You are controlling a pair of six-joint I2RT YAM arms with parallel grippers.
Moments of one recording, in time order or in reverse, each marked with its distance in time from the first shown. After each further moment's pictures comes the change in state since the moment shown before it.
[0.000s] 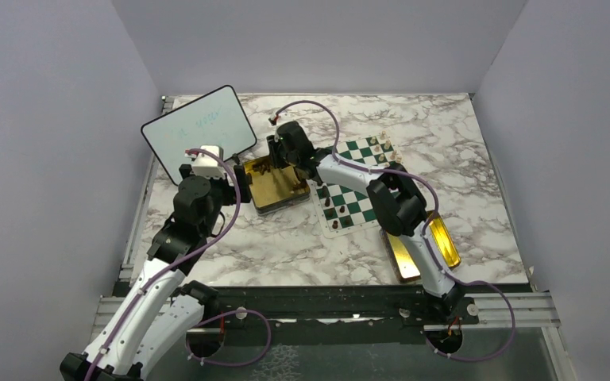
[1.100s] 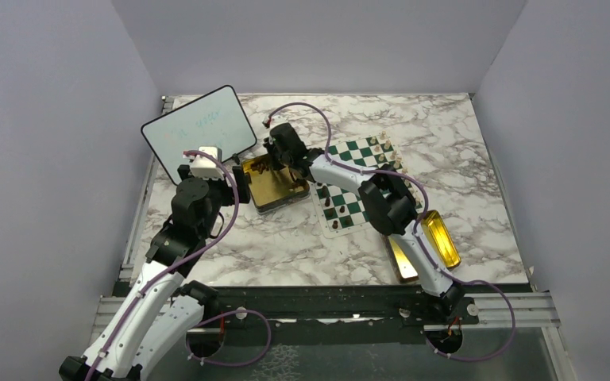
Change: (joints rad) left arm 0.000 -0.023 -0.003 0.001 -0.002 0.005; right arm 0.015 0.108 0.144 -0.086 0.024 -0.024
